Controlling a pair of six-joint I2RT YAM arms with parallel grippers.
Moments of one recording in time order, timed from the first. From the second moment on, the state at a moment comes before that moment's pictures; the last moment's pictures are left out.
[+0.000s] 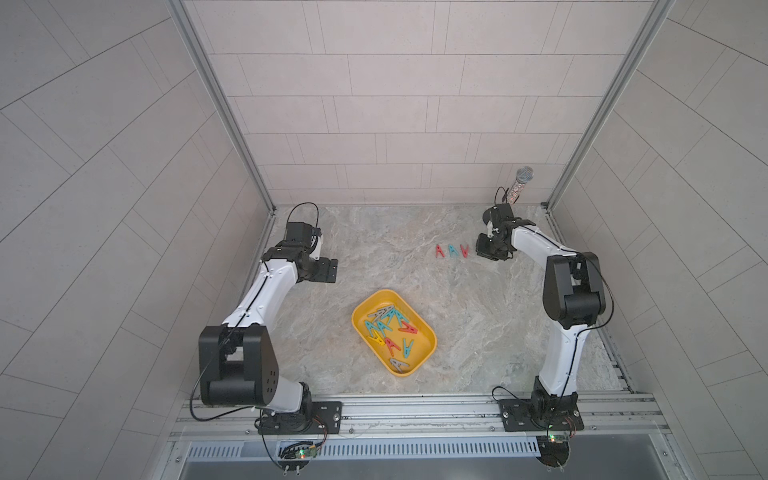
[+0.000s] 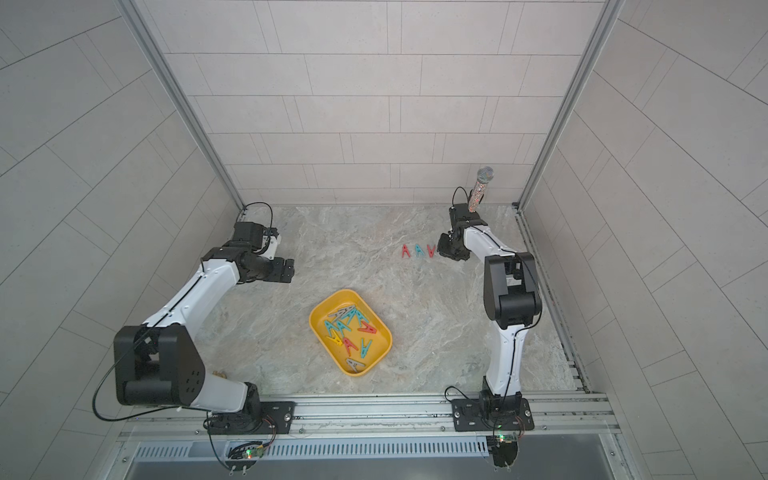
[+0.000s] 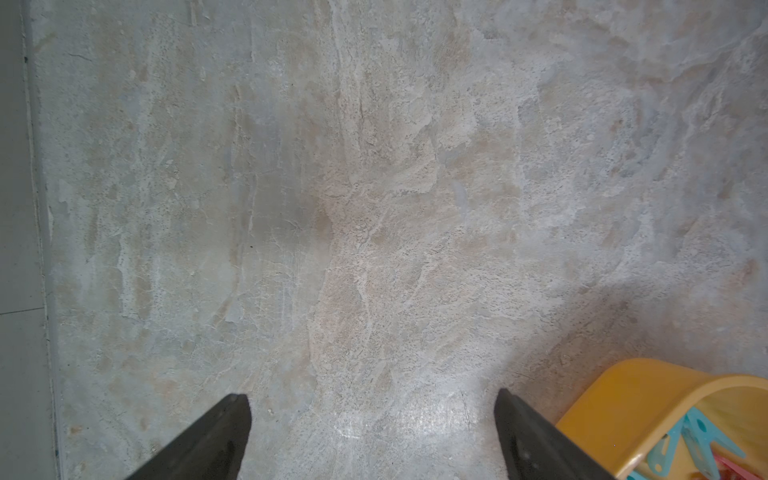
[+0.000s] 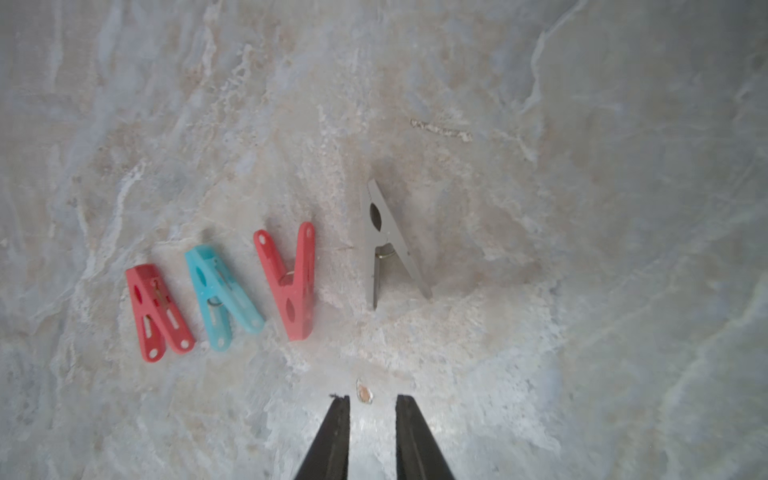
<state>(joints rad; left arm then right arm) 0.01 1.46 1.13 -0.74 0.06 0.07 0.06 1.98 1.52 -0.66 -0.11 0.40</state>
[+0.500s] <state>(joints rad) 0.01 1.46 1.13 -0.75 0.06 0.07 0.22 1.62 1.28 -0.65 -0.13 0.37</state>
